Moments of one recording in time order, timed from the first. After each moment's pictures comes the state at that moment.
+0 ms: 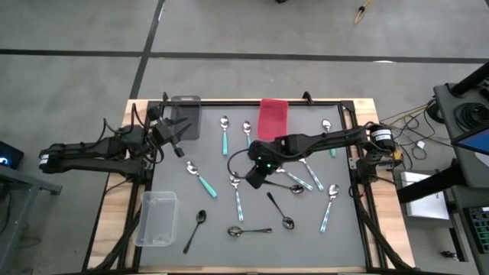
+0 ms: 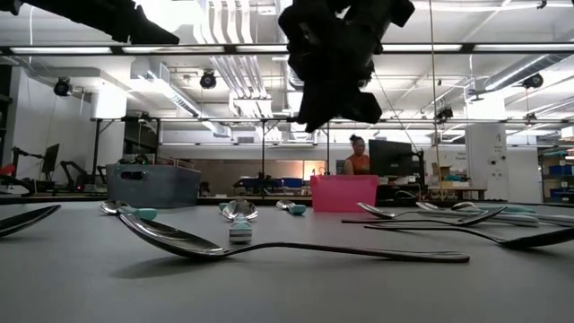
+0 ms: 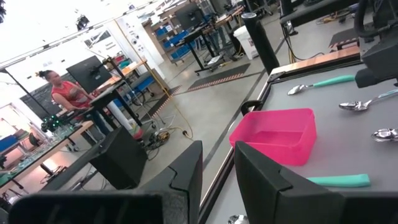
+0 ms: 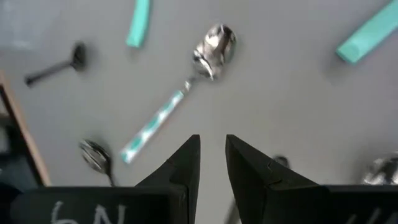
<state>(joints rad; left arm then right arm) 0.07 0.54 0.54 -0.08 -0.57 0.46 -0.01 1.79 1.39 -0.59 -0.16 0.72</state>
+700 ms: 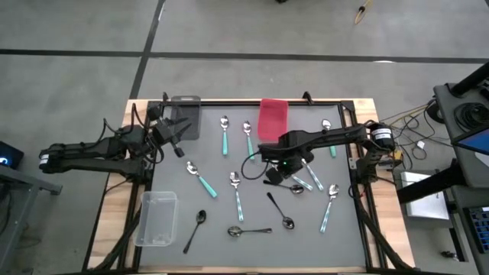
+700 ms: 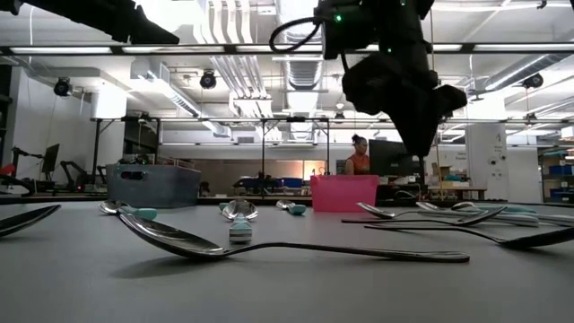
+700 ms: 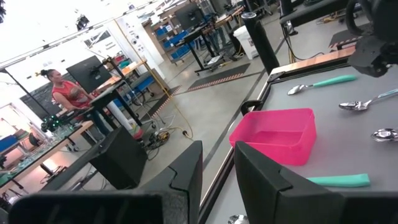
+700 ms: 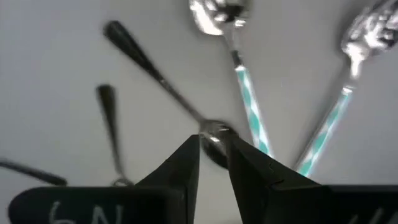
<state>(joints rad) 0.07 0.54 0.54 -0.08 -0.57 0.46 -0.05 1.78 1.39 -1.19 -0.17 0.91</state>
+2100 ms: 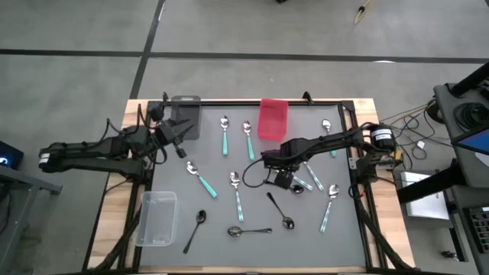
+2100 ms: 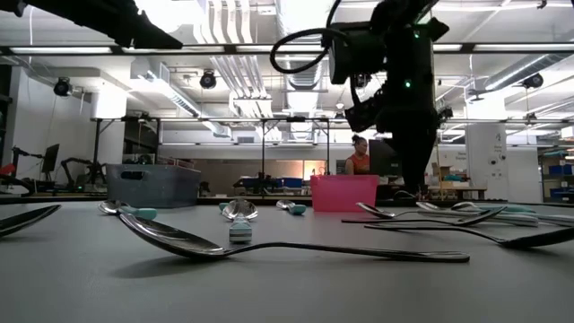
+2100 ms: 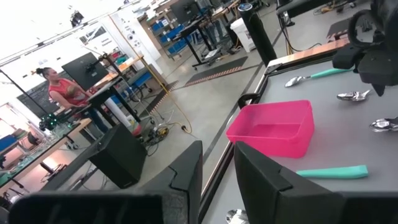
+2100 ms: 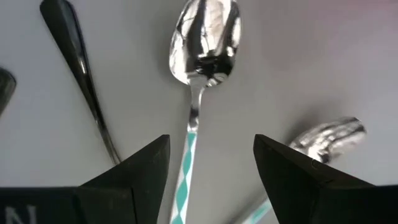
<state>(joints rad) 0.07 0.57 0.54 -0.08 -0.57 0.46 -0.02 1.79 1.21 -0.99 0.08 0.43</state>
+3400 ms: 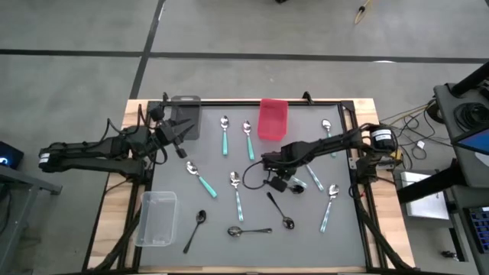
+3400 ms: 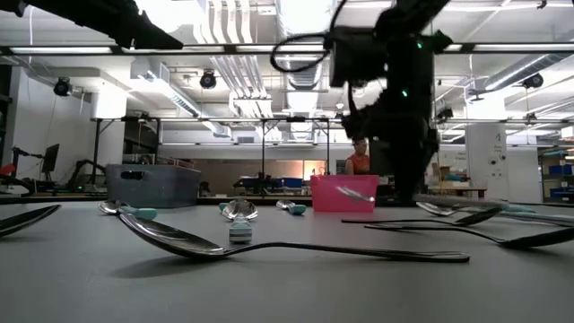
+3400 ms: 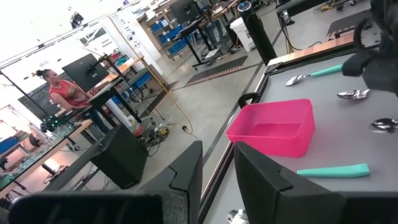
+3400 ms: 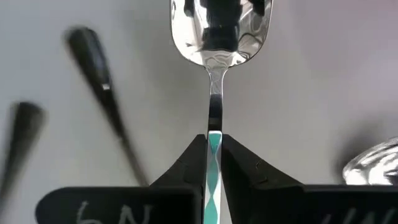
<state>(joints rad) 0.07 0.58 0.54 -0.08 -0.57 0.47 -0.01 1.79 1.16 -0.84 0.03 0.54</state>
